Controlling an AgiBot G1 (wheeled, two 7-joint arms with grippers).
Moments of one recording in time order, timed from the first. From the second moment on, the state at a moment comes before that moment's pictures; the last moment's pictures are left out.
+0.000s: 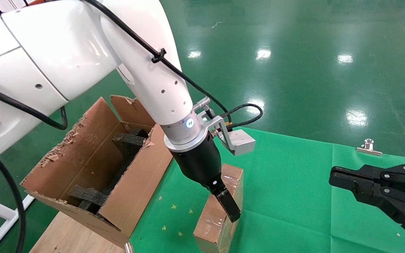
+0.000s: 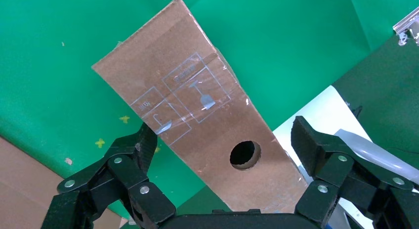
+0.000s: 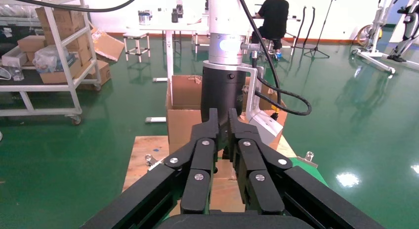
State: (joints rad) left arm -2.04 1.21 1.55 -1.00 1.38 1.52 -1.44; right arm 1.08 -0.59 -0.33 1.26 -0.70 -1.47 0.16
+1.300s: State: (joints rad) left arm -2.16 1.06 1.47 -1.07 1.40 1.45 -1.26; right arm 1.08 -0.59 -0.33 1.26 -0.70 -1.47 0.16
